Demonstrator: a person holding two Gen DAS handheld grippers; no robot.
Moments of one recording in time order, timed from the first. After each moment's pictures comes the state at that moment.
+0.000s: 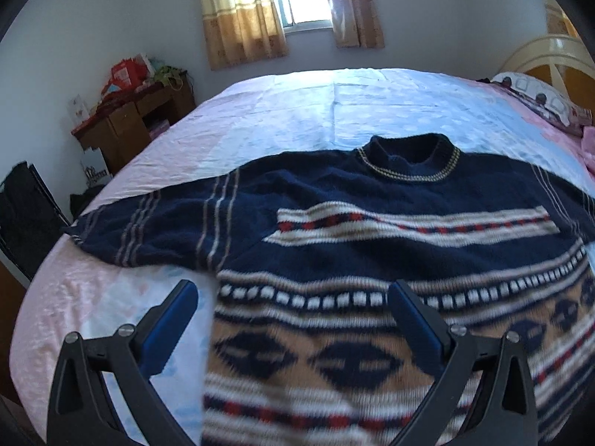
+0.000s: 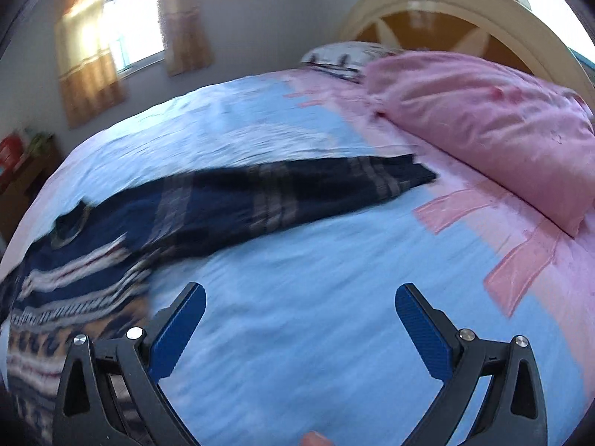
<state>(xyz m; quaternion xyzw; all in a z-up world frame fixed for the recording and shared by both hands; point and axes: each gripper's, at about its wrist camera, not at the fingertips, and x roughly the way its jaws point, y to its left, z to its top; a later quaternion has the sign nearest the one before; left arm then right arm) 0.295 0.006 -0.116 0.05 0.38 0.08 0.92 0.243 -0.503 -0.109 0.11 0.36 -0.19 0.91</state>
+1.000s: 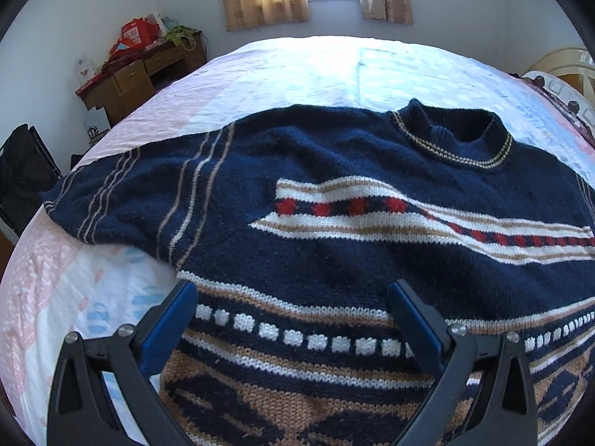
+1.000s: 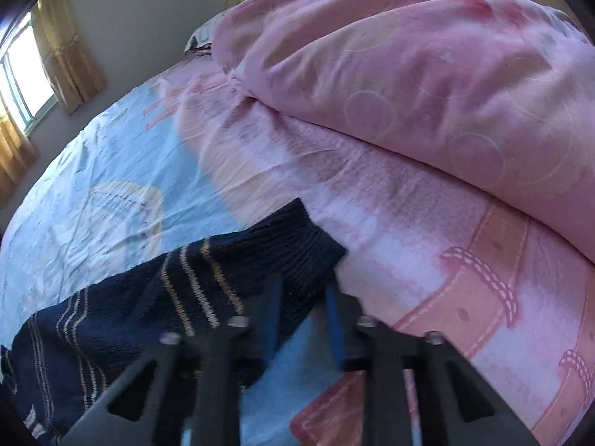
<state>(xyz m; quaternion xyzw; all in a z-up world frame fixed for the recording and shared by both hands) 0.345 0.014 -0.161 0.01 0.43 0.11 0.90 0.369 -0.715 -0.157 0.22 0.39 -0.30 0.84</state>
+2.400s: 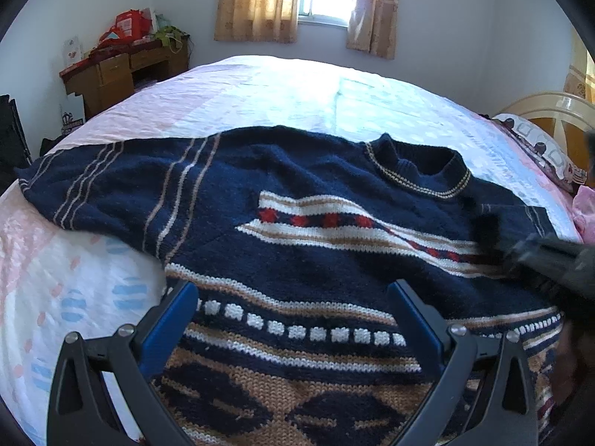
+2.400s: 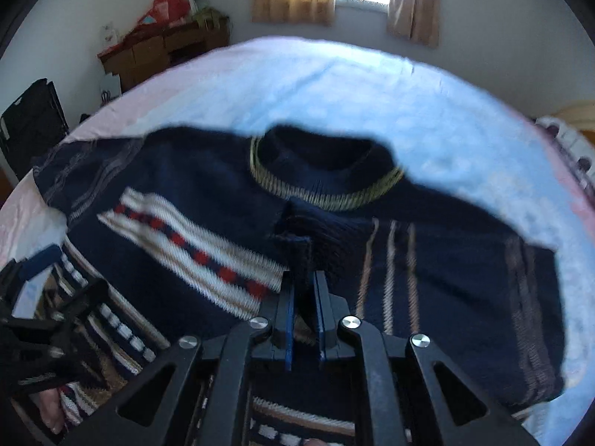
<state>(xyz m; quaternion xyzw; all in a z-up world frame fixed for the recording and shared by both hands) 0.325 0.030 -0.151 -0.07 0.39 0.04 0.92 0.443 -0.164 -0.176 -0.09 0.43 0.12 0.89</state>
